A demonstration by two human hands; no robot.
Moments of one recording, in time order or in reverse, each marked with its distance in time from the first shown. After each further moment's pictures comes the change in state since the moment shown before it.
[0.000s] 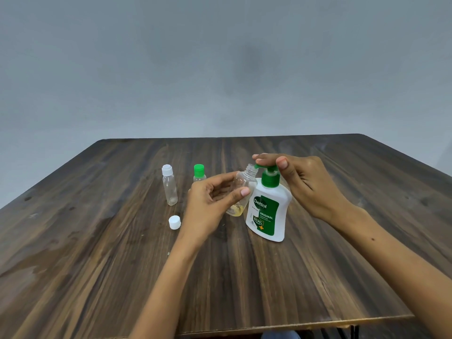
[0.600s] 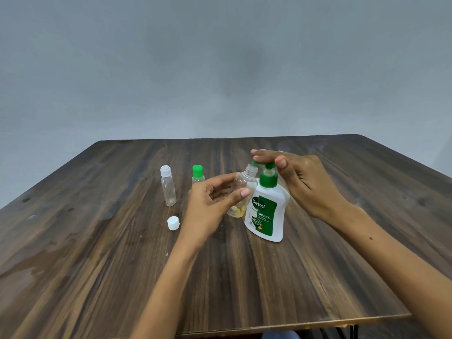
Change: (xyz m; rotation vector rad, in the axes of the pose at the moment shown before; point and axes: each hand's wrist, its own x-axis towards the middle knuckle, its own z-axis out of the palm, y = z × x) left_hand 0.000 -0.001 0.002 -0.019 -0.016 -0.014; right_hand 0.001 -0.001 -0.002 -0.027 0.015 -0.025
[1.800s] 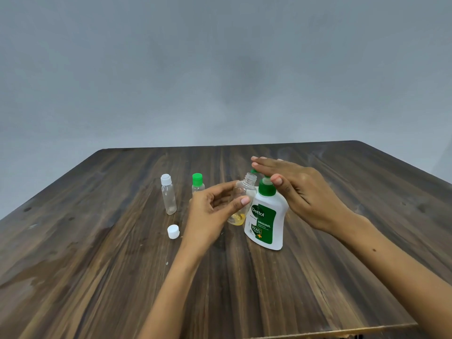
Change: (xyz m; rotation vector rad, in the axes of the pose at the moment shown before) left_hand 0.000 0.000 0.003 0.013 0.016 0.017; right_hand -0.006 0.000 -0.005 -0.186 -0.103 -0.069
